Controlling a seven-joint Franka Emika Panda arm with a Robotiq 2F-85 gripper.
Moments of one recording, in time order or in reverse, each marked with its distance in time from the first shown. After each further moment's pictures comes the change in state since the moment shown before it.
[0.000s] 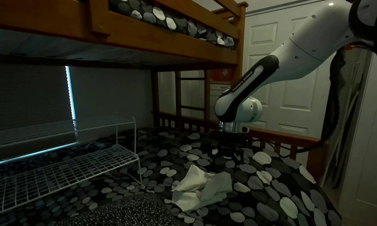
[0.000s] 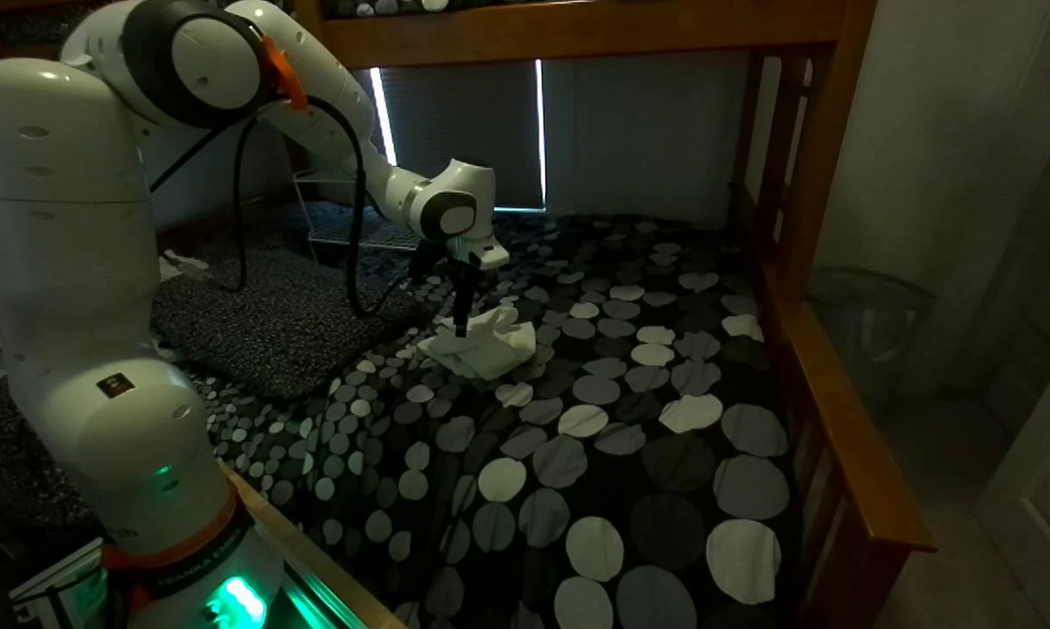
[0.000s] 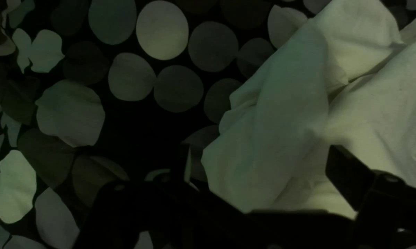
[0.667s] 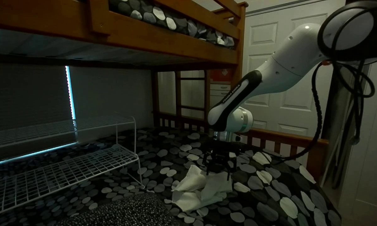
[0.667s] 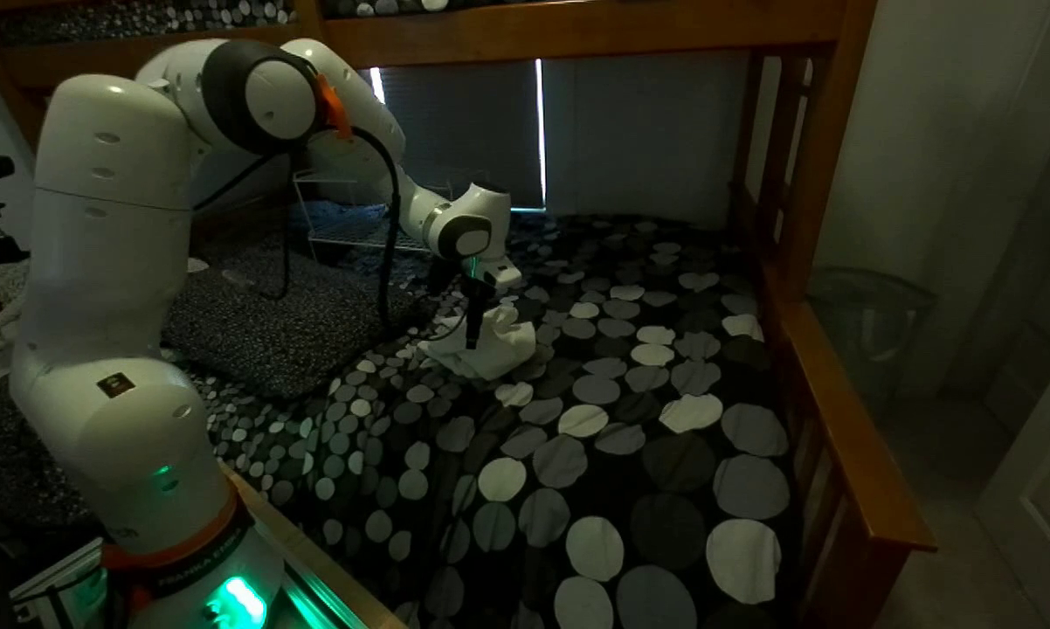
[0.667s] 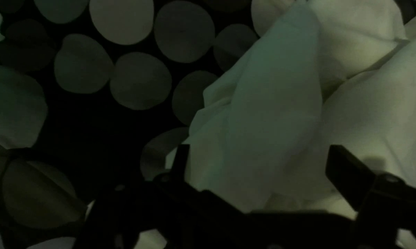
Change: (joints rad) arm 0.002 0.181 0.000 0.127 0.067 0.032 -0.098
